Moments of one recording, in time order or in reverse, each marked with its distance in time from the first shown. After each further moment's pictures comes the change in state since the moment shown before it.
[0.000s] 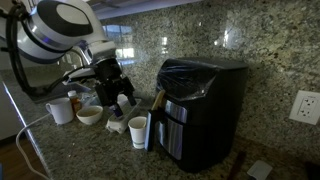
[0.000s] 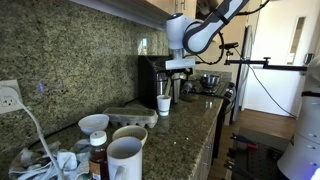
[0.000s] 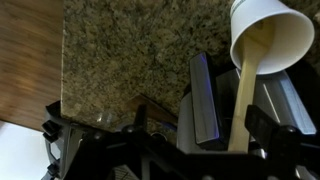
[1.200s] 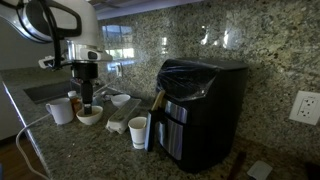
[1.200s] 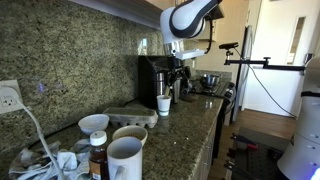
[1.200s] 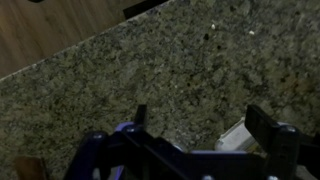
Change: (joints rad) arm 0.058 -0.037 0.088 0.005 0.585 -0.276 -1.014
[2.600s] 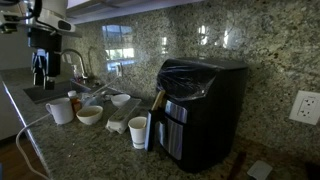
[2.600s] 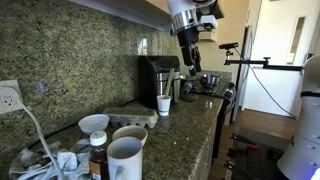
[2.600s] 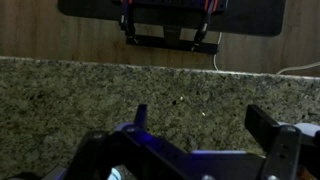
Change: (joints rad) arm 0.065 -0.256 0.053 -0.002 0.089 -0.382 -0.398
